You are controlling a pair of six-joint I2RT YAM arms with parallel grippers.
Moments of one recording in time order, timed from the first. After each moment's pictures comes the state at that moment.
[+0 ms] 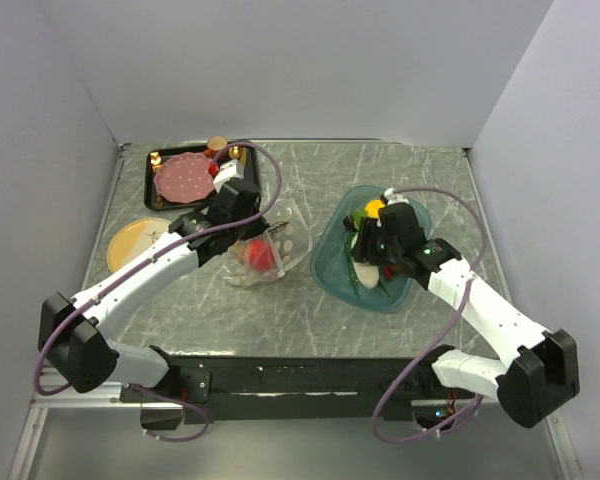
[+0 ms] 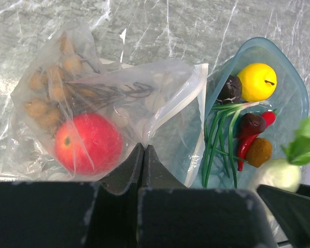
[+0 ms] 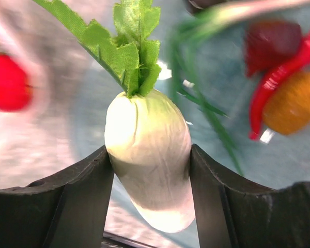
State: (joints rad) left arm -0.67 1.35 1.20 -0.51 -0.33 -0.86; right arm 0.48 1.14 0.87 -0.53 0.08 0.50
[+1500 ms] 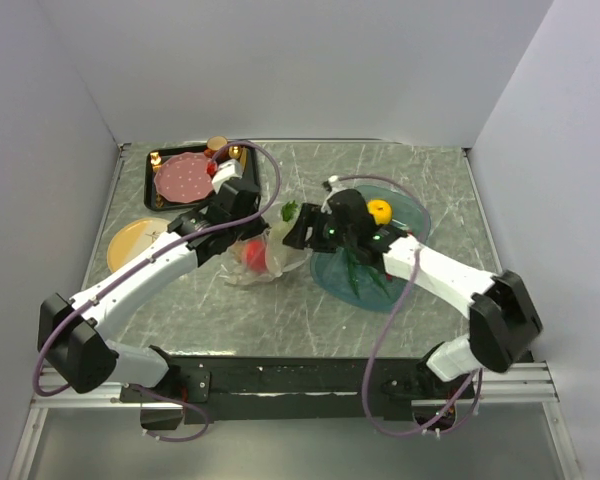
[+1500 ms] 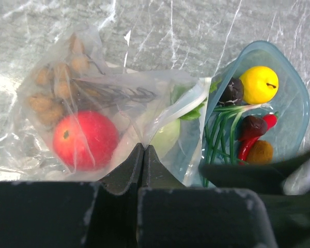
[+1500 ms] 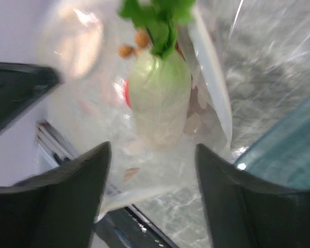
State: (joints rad) left arm -0.67 1.35 1.21 -0.53 -0.34 -0.87; right arm 0.67 1.45 1.02 -0.13 -0.18 0.73
